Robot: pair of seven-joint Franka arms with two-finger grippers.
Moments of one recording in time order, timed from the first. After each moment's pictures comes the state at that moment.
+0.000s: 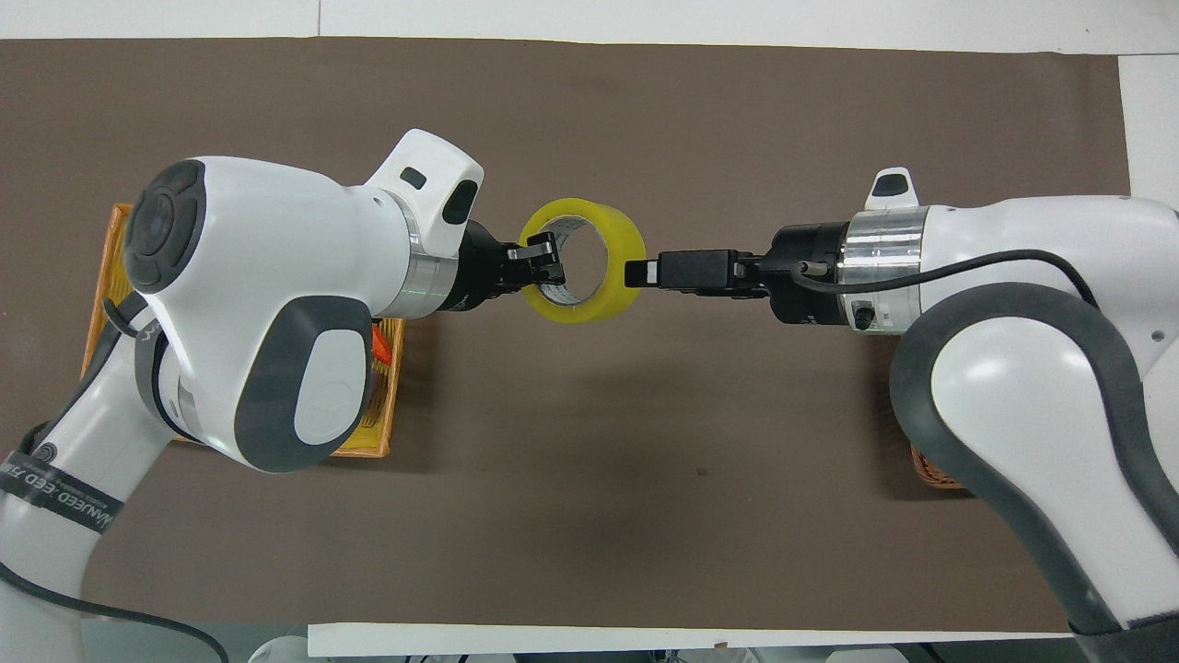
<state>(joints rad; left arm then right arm) -0.55 0.07 -0.08 -1.86 -0.51 2.22 -0.47 0.45 -0.08 -0.13 -2.05 1.06 2.17 -0.21</state>
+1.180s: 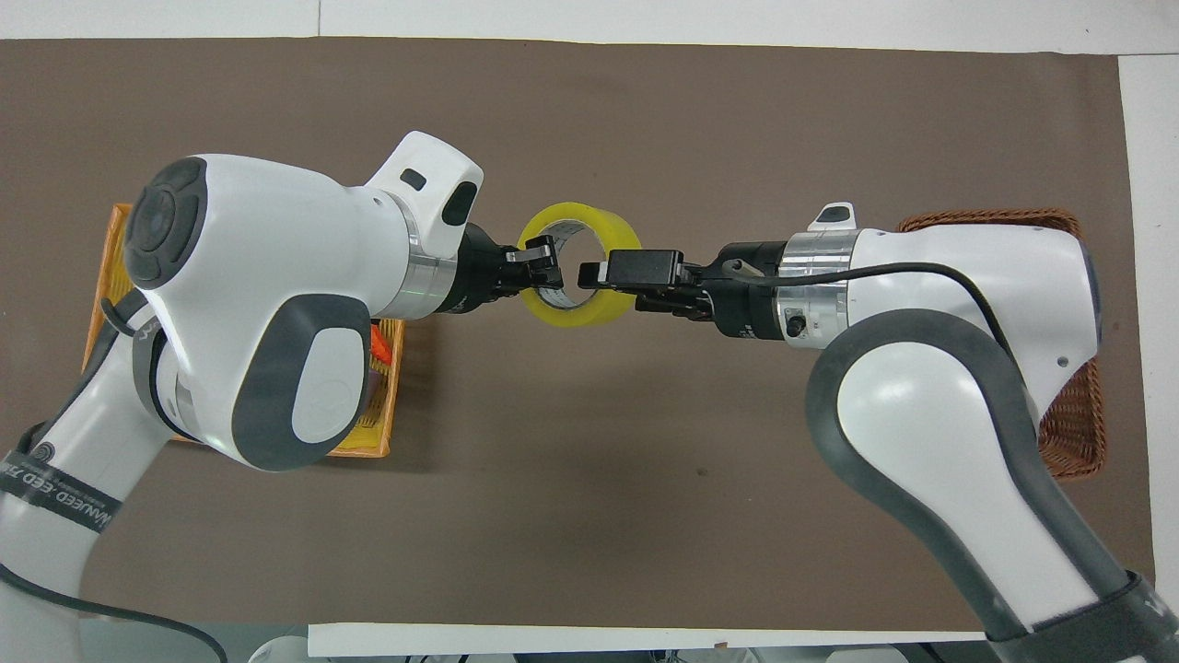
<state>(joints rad) -0.55 0.07 -0.07 -1.86 -0.51 2.20 -0.47 0.53 -0.06 -0.13 -2.07 1.08 2.26 -0.04</state>
